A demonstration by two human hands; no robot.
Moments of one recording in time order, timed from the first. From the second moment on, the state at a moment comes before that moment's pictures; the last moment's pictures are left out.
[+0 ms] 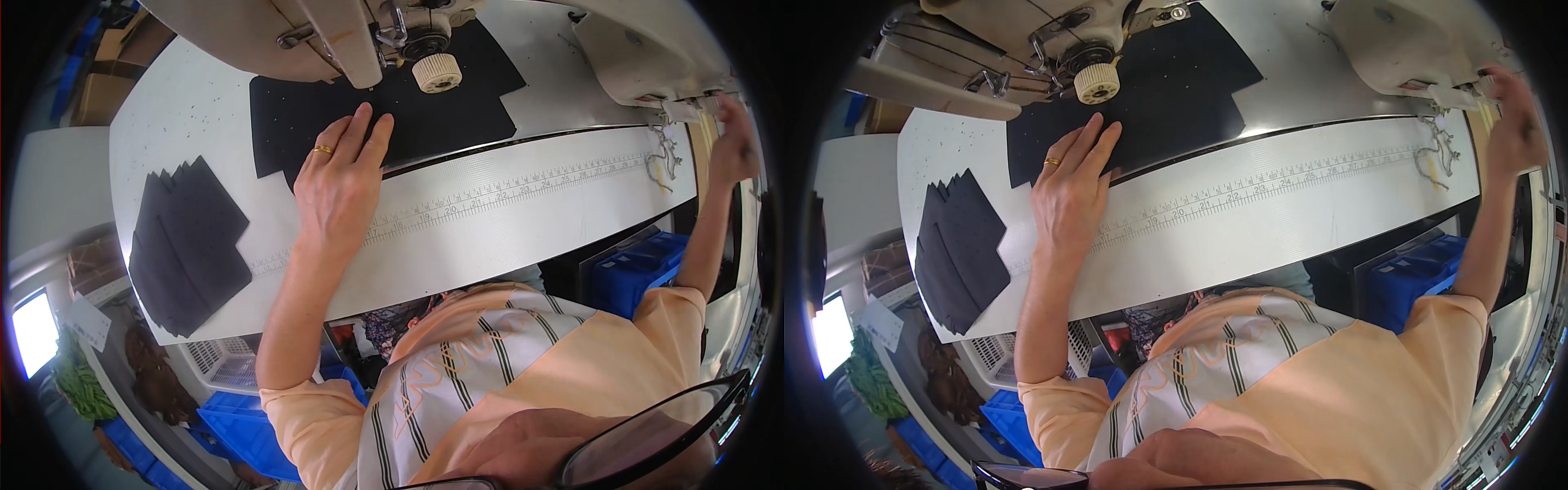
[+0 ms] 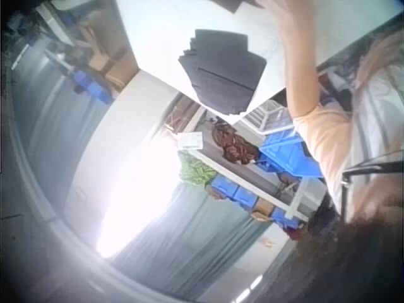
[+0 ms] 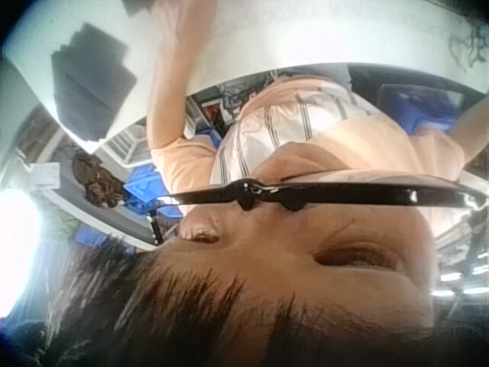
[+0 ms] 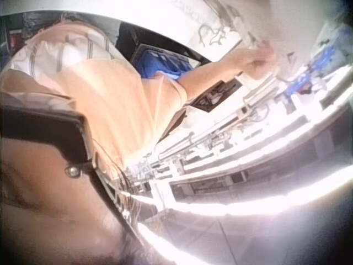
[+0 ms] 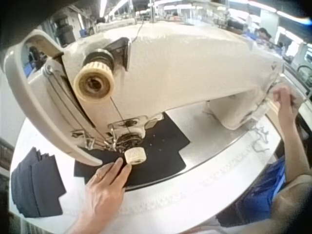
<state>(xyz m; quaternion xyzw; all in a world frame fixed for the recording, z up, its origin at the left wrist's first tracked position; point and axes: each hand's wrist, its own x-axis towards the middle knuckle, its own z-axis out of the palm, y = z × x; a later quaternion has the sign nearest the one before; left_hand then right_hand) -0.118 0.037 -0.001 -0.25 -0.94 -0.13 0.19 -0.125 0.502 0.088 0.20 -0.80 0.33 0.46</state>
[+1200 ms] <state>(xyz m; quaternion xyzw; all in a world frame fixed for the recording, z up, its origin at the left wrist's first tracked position) -0.130 0.035 -0.010 -0.28 -0.92 -0.17 0.21 -0.147 0.399 -0.007 0.13 -0.93 0.30 0.16</state>
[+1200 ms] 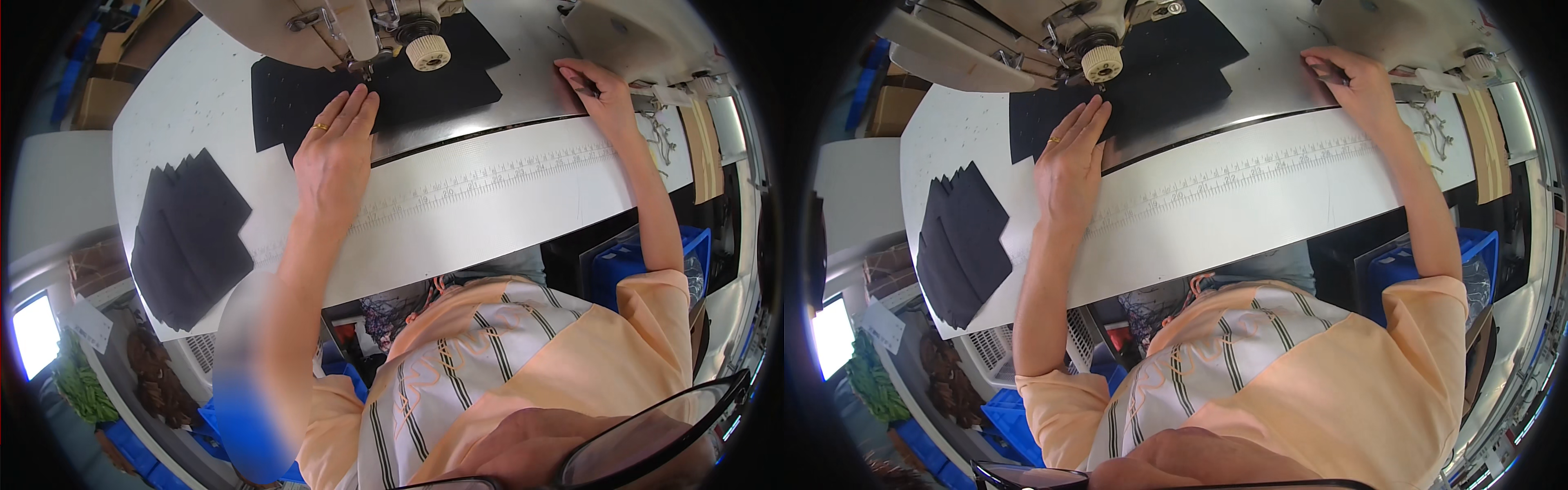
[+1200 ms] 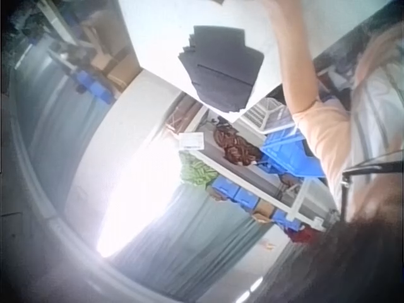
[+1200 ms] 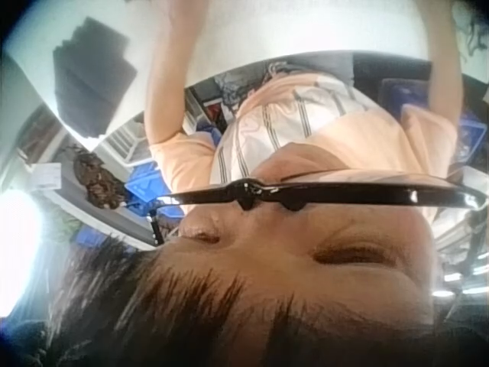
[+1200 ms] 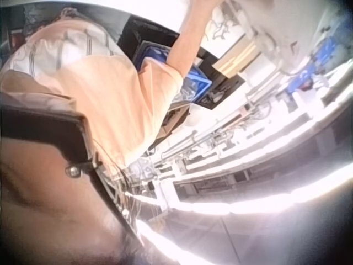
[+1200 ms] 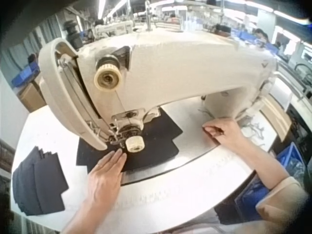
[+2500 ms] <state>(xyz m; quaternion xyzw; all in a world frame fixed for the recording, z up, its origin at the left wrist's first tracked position) -0.021 0.016 0.024 0.01 -0.80 -0.59 -0.09 -0.050 0.224 0.007 0.38 -0.88 0.30 0.05</state>
